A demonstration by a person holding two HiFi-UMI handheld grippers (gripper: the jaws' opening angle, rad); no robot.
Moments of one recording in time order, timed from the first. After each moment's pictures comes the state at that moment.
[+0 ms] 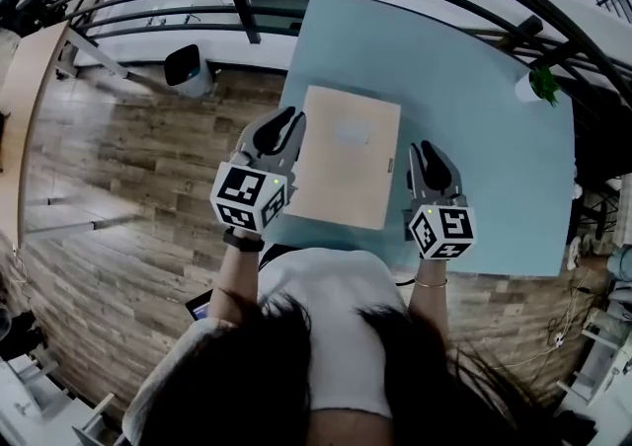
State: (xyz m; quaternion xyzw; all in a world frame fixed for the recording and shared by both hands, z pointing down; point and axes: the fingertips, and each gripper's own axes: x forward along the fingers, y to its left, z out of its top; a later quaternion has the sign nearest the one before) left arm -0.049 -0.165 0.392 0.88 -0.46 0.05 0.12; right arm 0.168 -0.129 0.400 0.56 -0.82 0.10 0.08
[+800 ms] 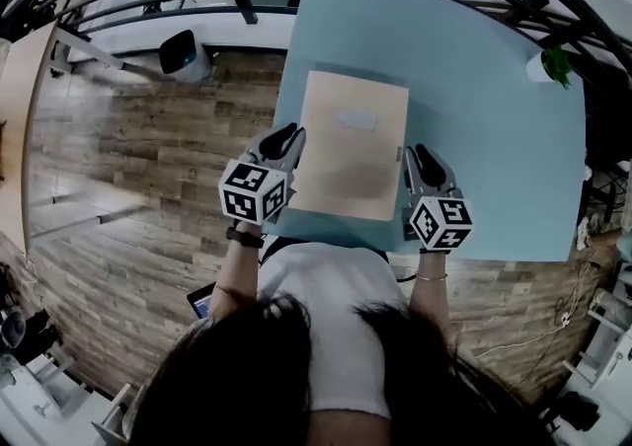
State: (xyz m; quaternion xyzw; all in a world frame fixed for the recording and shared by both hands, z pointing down) left arm -0.053 -0.150 0.507 0.86 -0.42 0.14 0.25; right arm 0.171 -0.119 0.485 0.56 -0.79 0.22 0.11
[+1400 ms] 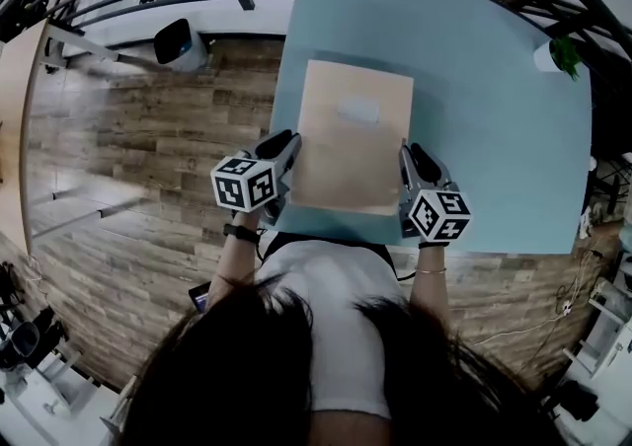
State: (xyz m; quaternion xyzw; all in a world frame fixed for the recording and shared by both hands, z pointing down) left arm -0.067 -0.134 0.575 0.82 -0.39 0.12 0.40; right arm 0.170 -0.111 0.534 0.55 -0.77 0.29 0.13
